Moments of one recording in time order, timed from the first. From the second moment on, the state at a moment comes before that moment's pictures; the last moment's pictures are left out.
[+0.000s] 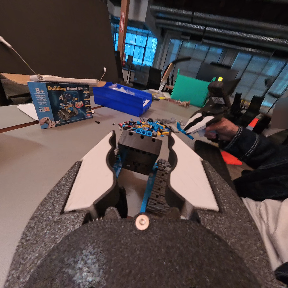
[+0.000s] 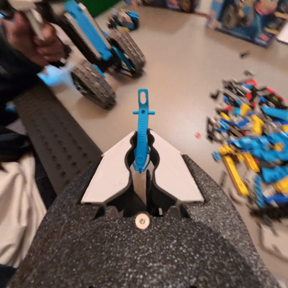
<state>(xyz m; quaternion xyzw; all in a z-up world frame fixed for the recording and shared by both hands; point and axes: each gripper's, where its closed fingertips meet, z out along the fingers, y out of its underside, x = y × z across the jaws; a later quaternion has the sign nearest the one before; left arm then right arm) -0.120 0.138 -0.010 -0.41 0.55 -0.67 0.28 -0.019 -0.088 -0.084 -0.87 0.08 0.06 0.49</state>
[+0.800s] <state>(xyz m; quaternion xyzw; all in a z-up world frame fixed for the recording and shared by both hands) -0.129 0.063 -0.004 -0.40 0.49 -0.75 0.19 -0.129 0.088 0.021 -0.61 -0.06 0.45 0.65</state>
